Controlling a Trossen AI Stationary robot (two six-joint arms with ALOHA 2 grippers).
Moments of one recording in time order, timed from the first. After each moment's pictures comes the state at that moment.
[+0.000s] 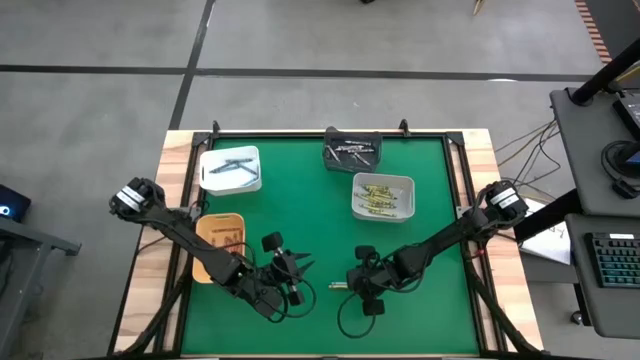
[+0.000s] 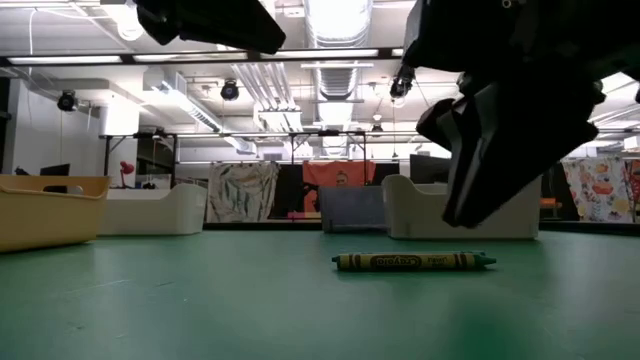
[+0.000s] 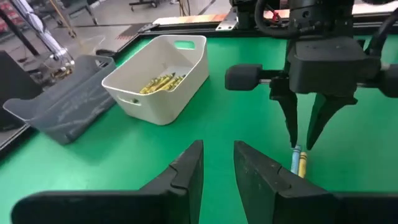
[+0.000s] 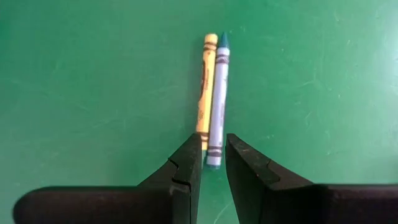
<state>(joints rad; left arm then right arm) -0.62 1.66 1.07 -0.15 -0.96 -0.47 0.47 1.82 1.09 -0.33 0.15 0.34</state>
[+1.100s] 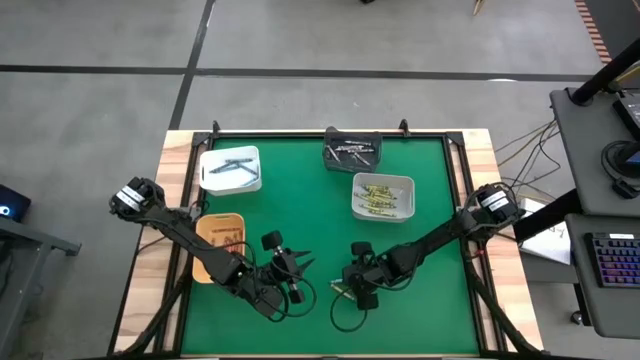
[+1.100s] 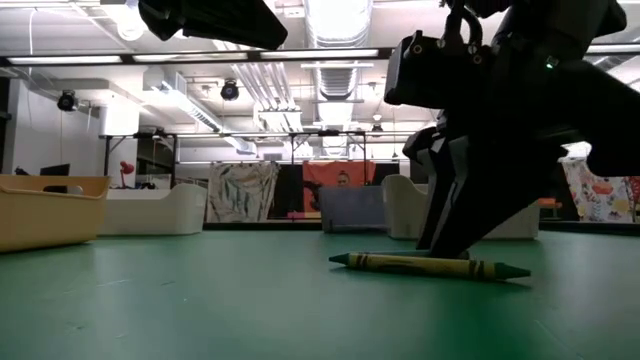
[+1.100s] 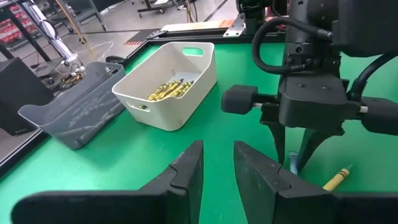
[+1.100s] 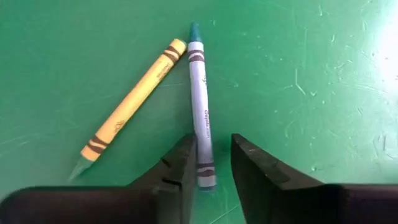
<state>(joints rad) -0.61 1.66 1.07 -0.14 -0.99 -0.45 0.43 1.89 1.07 -0.27 0.21 0.29</state>
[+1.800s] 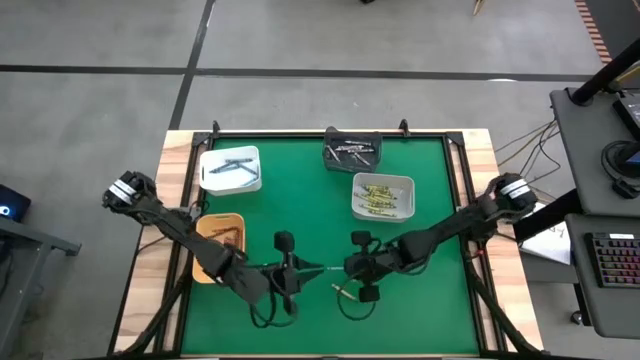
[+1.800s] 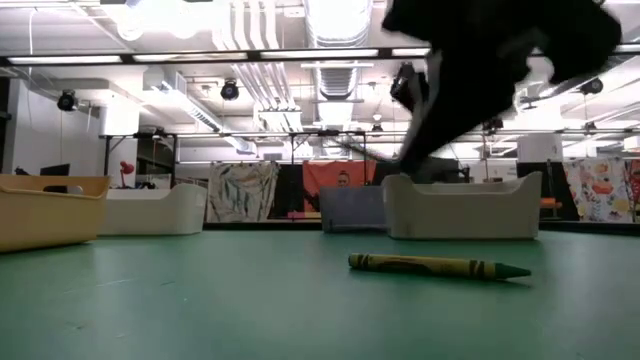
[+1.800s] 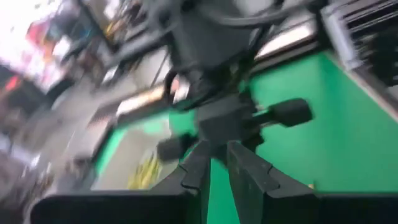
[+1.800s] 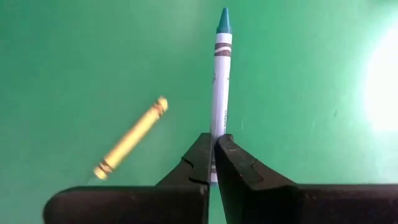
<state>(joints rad) -0.60 1.58 1.07 0.14 -0.78 0.16 0.40 1.73 1.05 -0.25 0.22 0.19</state>
